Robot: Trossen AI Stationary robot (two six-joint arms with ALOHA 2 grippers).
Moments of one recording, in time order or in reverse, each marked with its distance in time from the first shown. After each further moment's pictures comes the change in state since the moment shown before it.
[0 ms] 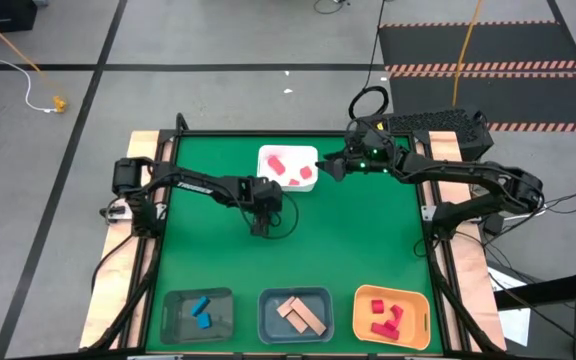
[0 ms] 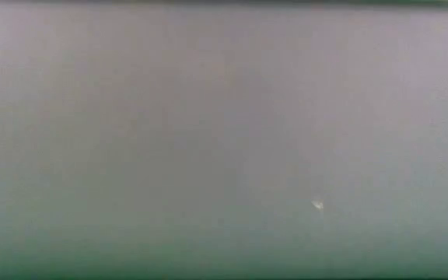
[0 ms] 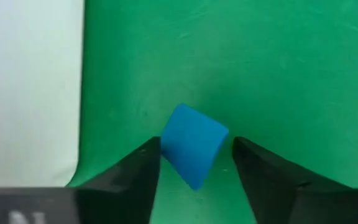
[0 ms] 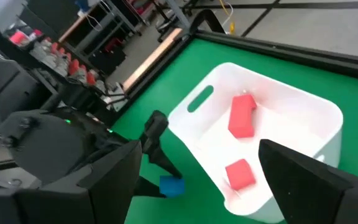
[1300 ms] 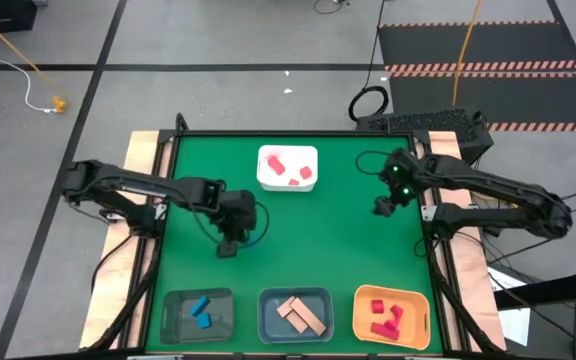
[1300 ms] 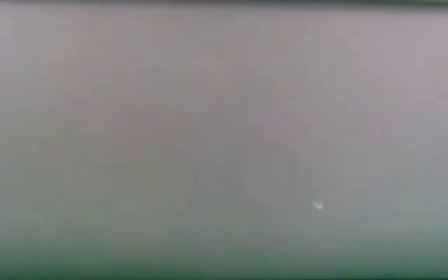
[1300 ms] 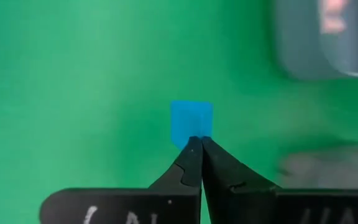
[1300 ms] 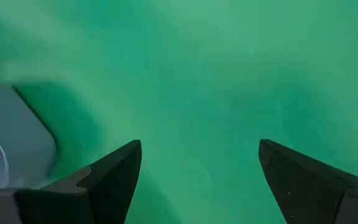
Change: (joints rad) left arm -0.162 -0.402 -0.004 -0.387 0.374 -0.243; right arm 0.000 -0.379 0.000 -1.201 -0.132 -0.102
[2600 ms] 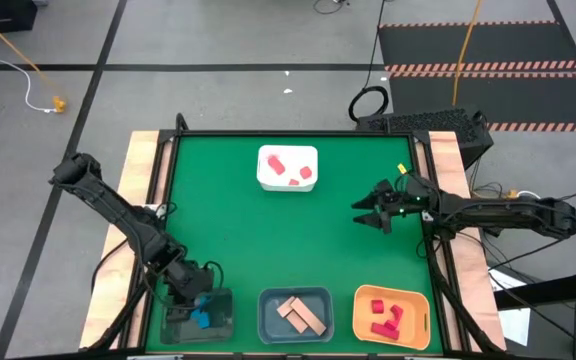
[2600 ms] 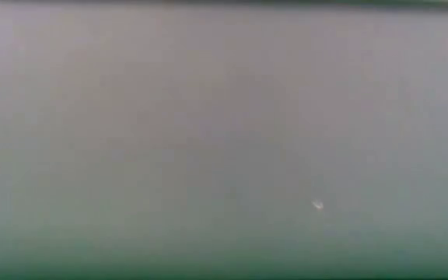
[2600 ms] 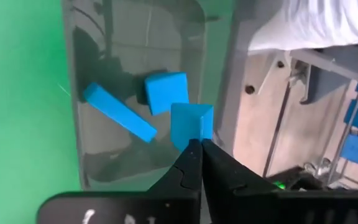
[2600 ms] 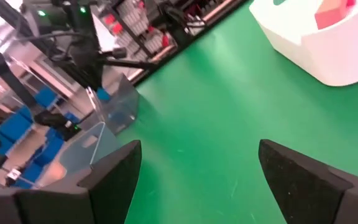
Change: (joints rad) left arm -0.676 -0.136 -0.151 0.107 0.105 -0.885; right arm 0.178 -0.198 -0.631 1.370 -0.045 0.069
